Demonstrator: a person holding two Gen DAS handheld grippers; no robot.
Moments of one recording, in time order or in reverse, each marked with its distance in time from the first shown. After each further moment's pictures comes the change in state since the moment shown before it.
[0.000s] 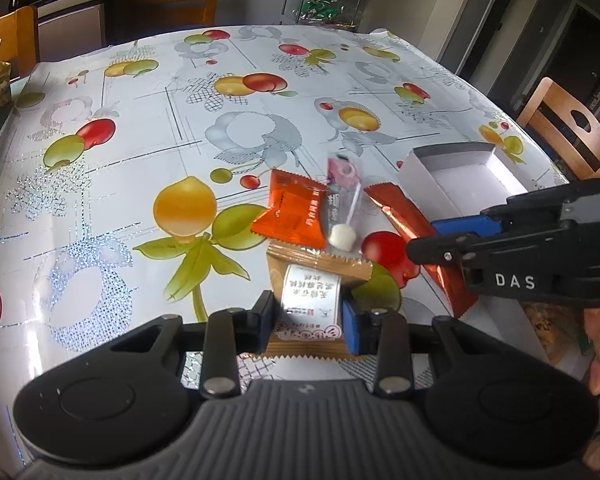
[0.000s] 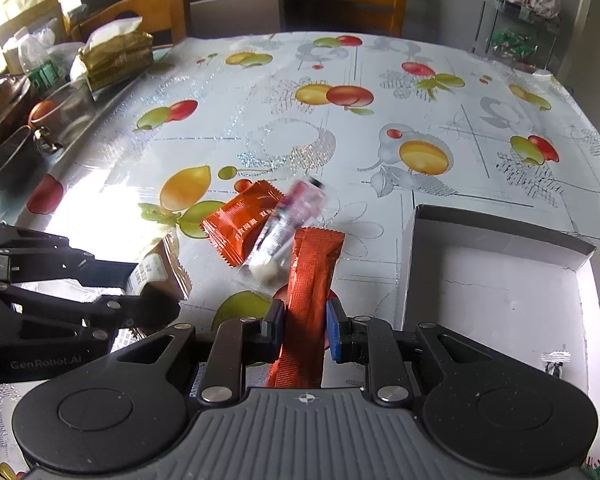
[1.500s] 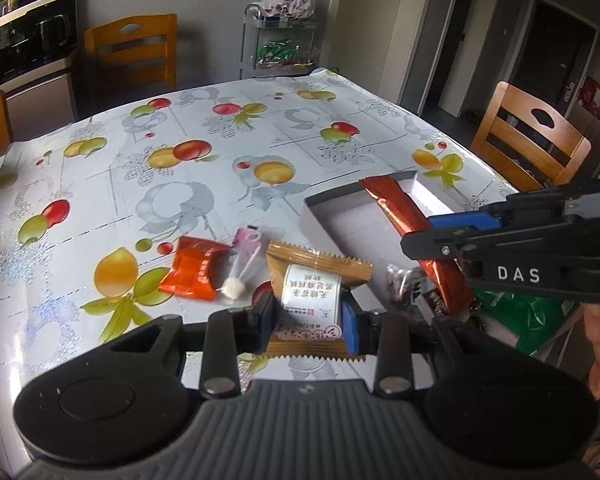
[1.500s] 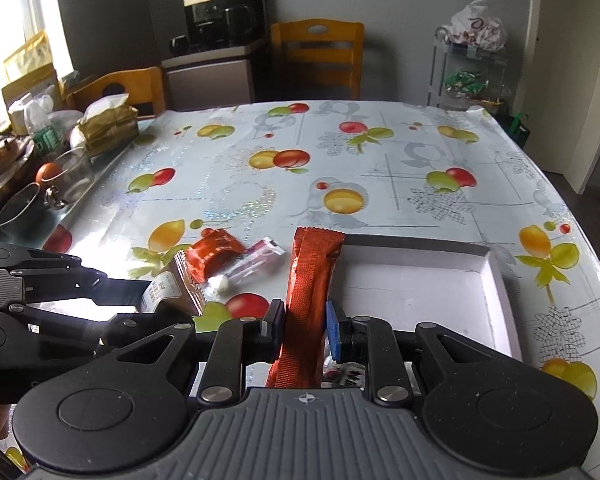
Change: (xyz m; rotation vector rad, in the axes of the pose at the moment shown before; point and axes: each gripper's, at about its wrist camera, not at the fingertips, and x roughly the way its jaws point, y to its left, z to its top) left arm -0.036 -0.101 0.009 0.124 -0.122 -0.015; right arm -0.094 -0.055 -0.035 0.072 -0.184 -0.038
